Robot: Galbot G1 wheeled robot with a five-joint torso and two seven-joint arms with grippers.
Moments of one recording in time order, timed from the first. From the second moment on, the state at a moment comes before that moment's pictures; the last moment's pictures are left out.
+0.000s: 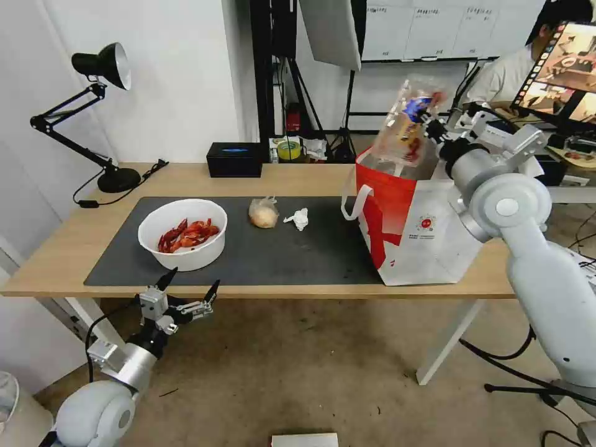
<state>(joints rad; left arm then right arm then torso) 1.54 -1.01 -0.58 -1.99 -0.60 -0.15 0.19 -0.51 0.92 0.25 1.82 1.30 -0.24 0.53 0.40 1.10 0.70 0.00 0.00</state>
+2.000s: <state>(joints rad) 1.53 -0.99 -0.58 -1.99 -0.59 -0.15 0.15 -0.64 0.89 0.18 1.98 1.11 -0.25 0.18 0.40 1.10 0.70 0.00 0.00</state>
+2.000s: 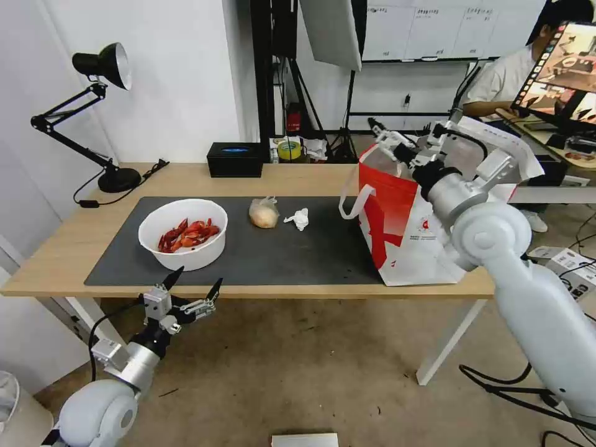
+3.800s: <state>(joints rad) 1.66 -1.09 -0.63 -2.01 -0.43 -0.08 -0.02 -1.54 1.03 0.24 2.14 0.38 0.05 0.33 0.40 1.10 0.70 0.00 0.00</state>
